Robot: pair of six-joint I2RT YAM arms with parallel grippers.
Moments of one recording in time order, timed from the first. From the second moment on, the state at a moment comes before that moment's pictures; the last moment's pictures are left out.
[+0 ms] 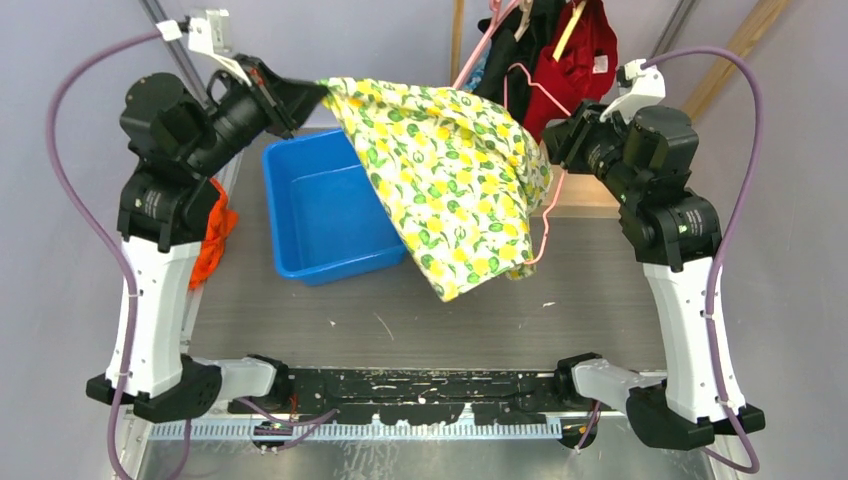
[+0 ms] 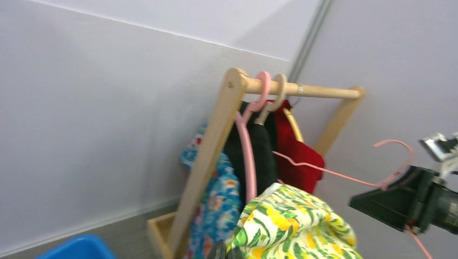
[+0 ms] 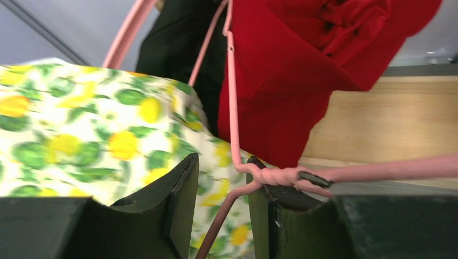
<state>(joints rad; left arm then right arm) -0.31 1.25 1.90 -0.54 0.39 -0.38 0.22 1.14 1.74 -0.76 -0.05 0.32</state>
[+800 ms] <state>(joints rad) 0.06 1.65 2.34 -0.75 0.13 -0.21 0.22 1.06 1.54 -0.74 0.26 0.14</state>
